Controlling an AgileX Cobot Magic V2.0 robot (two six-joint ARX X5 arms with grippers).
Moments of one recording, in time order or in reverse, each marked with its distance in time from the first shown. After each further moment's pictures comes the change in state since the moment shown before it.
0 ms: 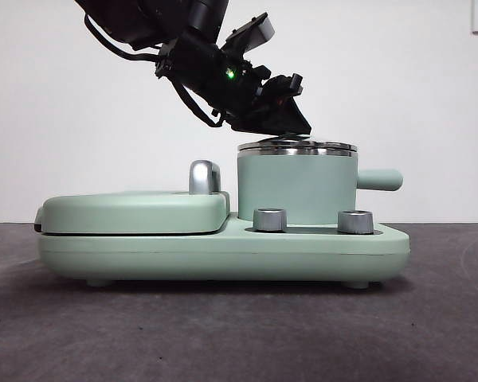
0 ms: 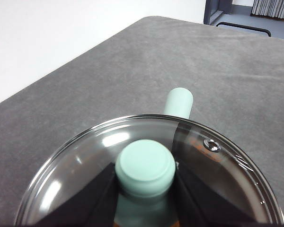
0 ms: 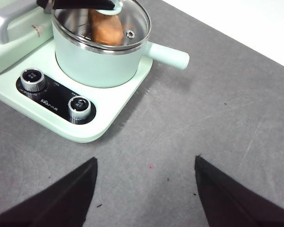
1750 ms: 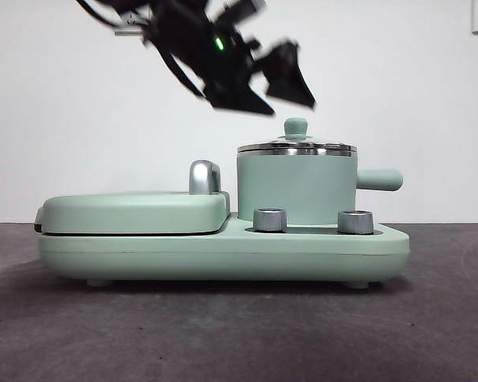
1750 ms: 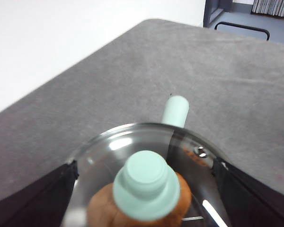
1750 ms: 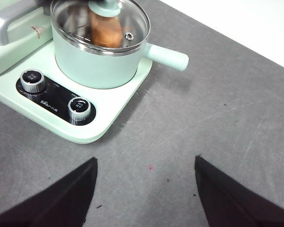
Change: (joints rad) left arm 0.019 -0.117 0.009 -0.145 0.011 0.003; right arm 0.000 0.000 0.000 0.002 0.000 0.000
